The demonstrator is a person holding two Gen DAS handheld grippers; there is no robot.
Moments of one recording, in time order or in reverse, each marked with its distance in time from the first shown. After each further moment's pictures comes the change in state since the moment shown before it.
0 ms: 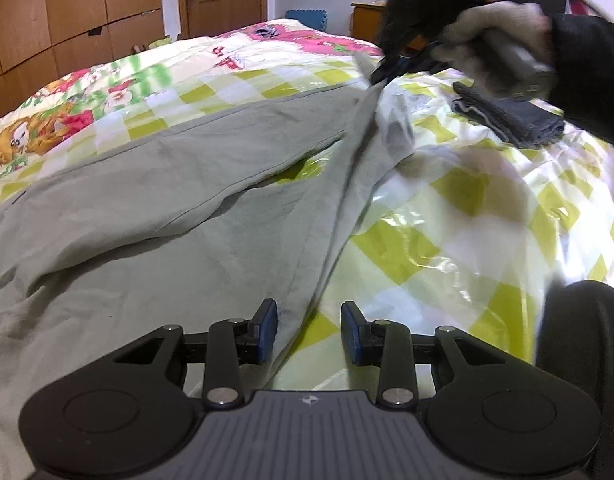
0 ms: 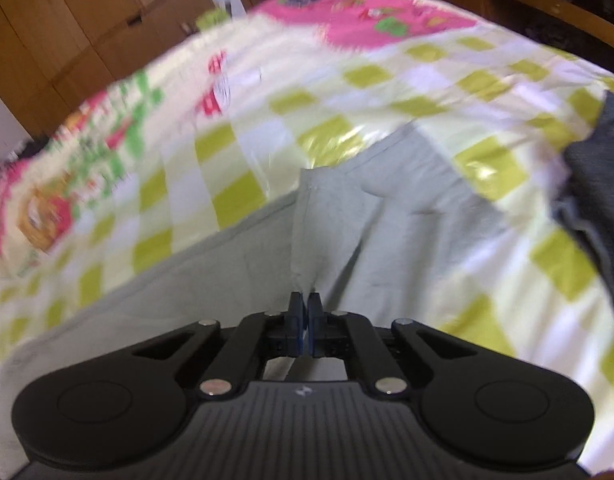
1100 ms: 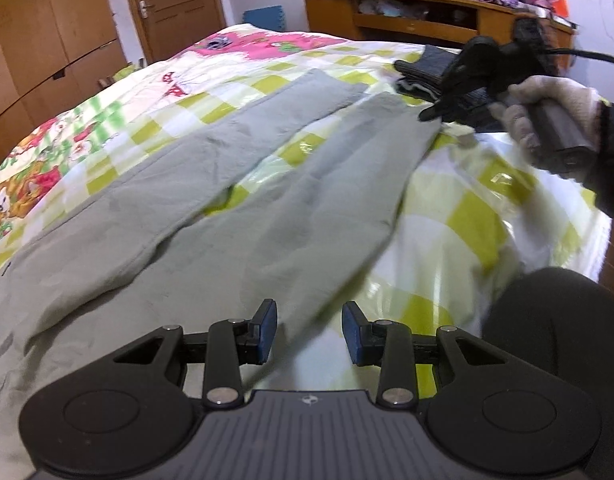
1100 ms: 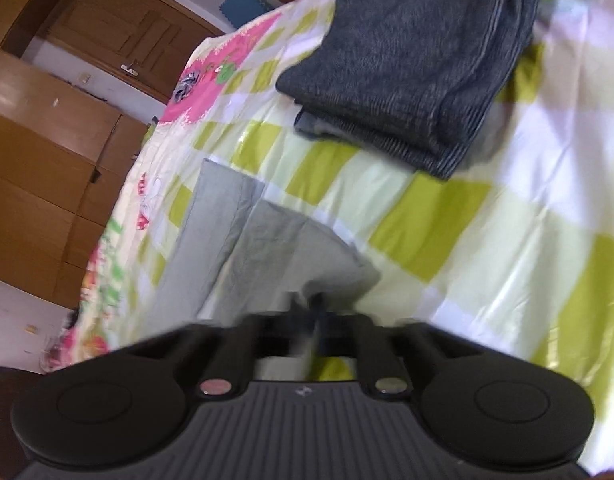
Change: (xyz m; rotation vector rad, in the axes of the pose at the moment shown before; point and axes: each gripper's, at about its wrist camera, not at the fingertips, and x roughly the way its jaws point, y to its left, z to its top) left arm -0.003 -0.072 0.023 0.167 0.035 0.033; right arm -0.032 -0.182 -0.078 0.568 -0.118 0.204
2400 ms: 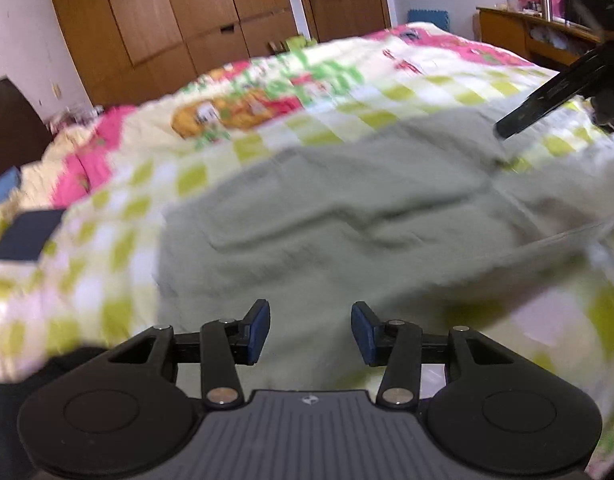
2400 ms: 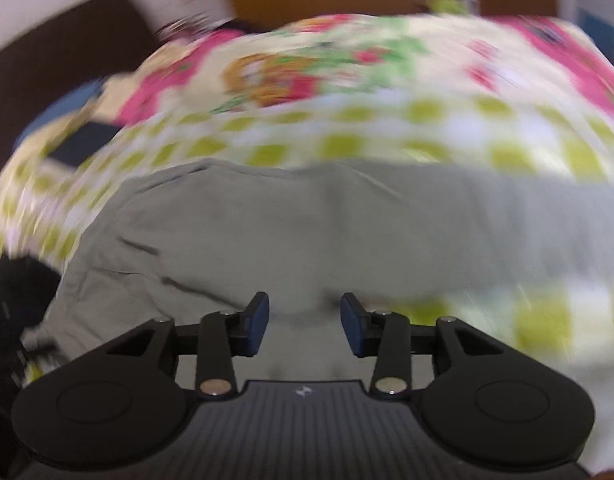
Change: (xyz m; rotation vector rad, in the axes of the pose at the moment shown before) left arm -0.120 0.212 -0.108 -0.240 0.003 0.356; right arm 0.083 0.285 -0.233 -1.207 0.426 0.152
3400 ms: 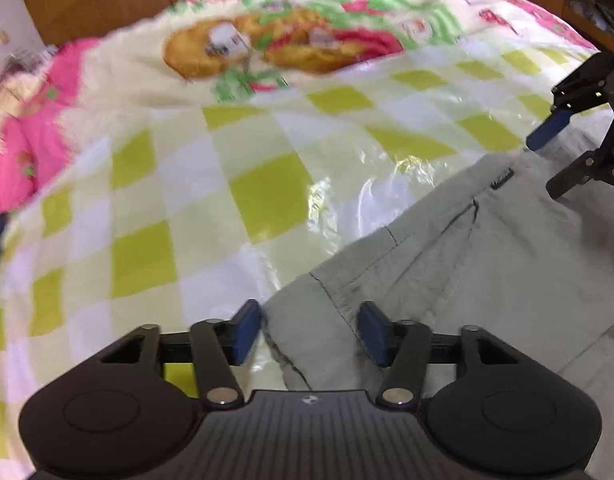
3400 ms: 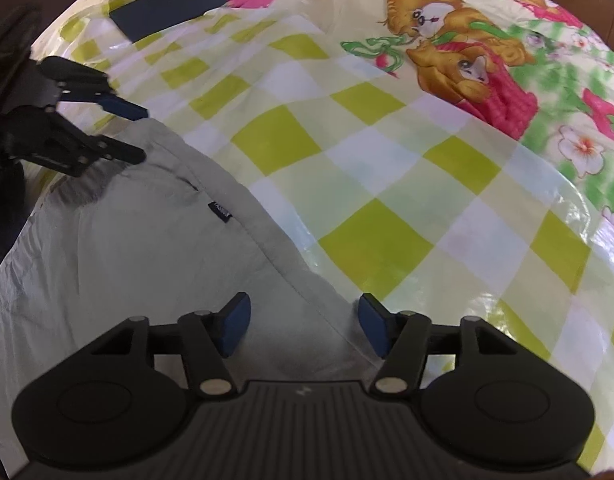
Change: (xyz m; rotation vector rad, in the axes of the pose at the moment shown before) left arm 0.235 0.174 0.096 -0.012 0.274 -0.169; right arm 0.199 0.017 0.132 -0.437 0.306 0.257
